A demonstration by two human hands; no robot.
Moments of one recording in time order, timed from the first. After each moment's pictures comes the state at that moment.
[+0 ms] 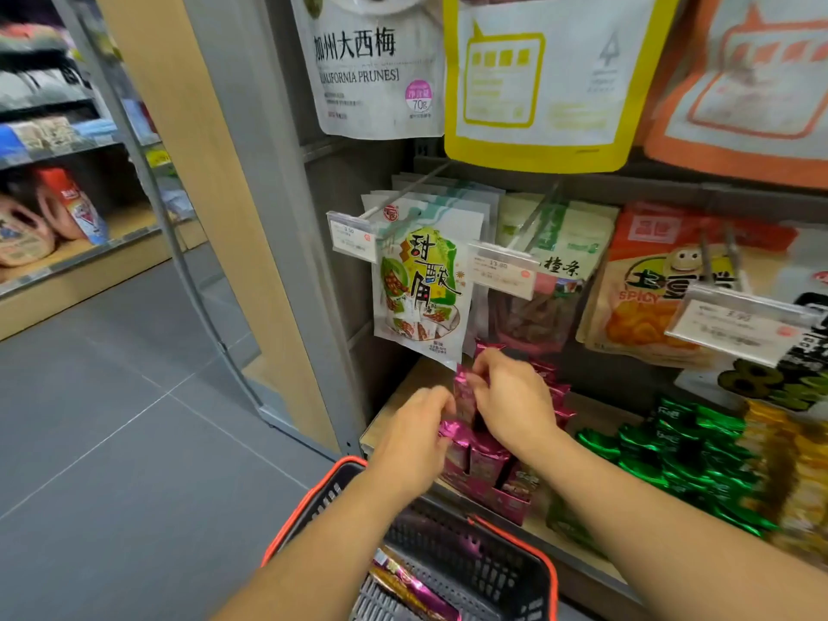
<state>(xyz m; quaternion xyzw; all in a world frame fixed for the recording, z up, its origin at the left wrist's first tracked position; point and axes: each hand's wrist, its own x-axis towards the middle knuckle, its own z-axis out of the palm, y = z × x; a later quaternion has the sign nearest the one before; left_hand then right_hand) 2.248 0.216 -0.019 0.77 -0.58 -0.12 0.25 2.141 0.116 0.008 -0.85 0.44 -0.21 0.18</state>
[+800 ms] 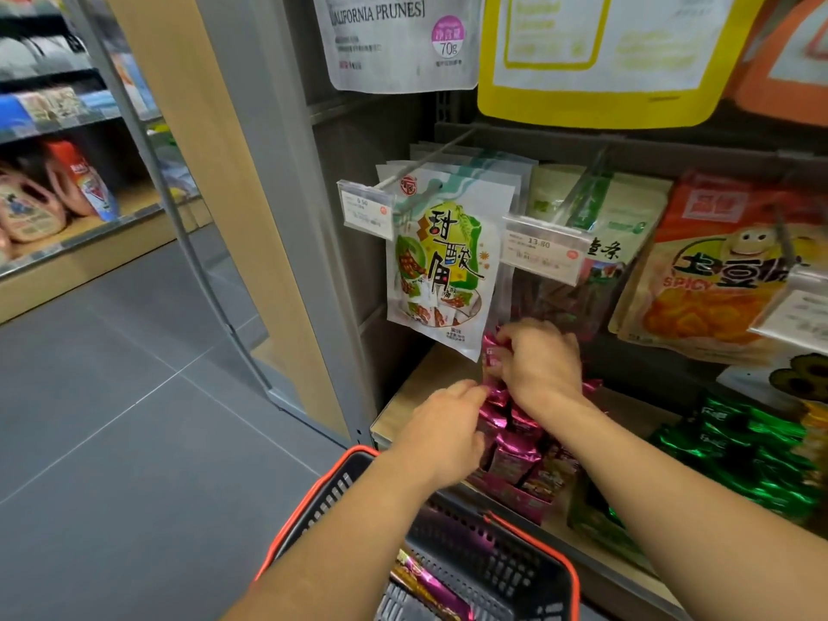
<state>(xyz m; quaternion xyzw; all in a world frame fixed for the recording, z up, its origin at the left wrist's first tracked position) 2.250 0.196 -0.025 0.74 -0.64 -0.14 0.14 2.163 0.072 -0.005 -0.87 0.45 -0.19 0.06</state>
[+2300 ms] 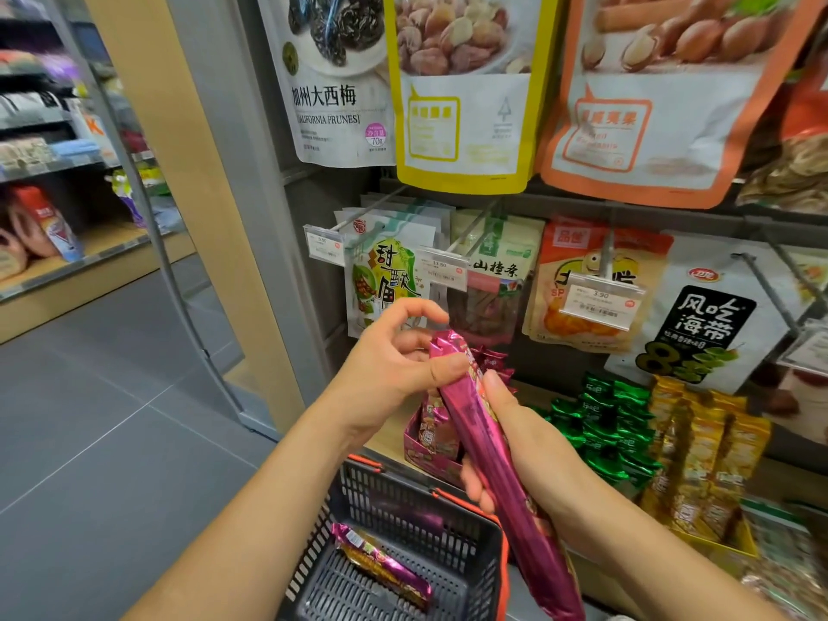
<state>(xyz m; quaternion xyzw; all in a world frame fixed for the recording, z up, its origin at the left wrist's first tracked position) 2.197 0.263 0.119 0.48 -0.47 -0.43 0.60 2.033 0.224 0.090 -0.63 0.34 -0.17 0.68</state>
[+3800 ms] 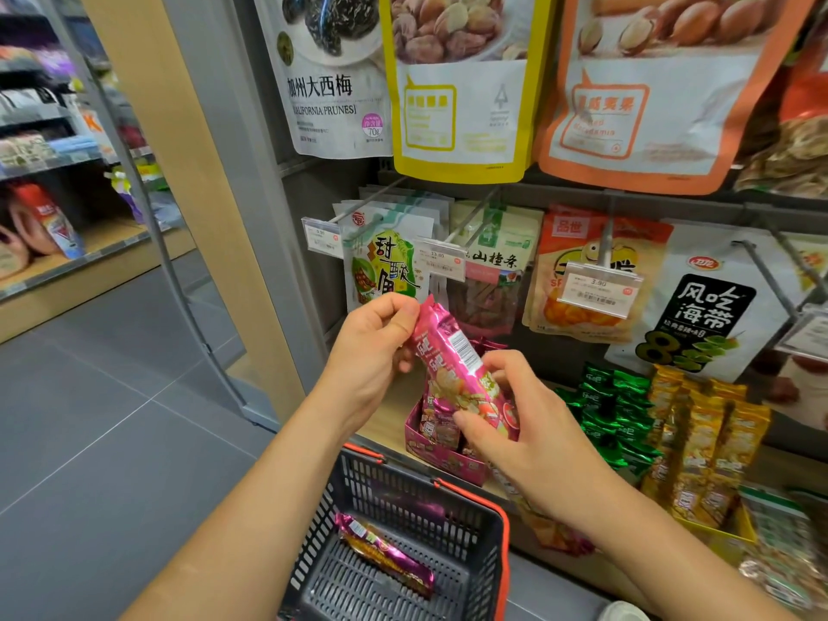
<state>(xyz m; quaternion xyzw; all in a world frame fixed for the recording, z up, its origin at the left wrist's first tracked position) 2.203 0.254 0.111 0.52 -0.42 -0.36 0.65 2.013 0.224 0.089 -0.84 0.28 -0.27 0.37</state>
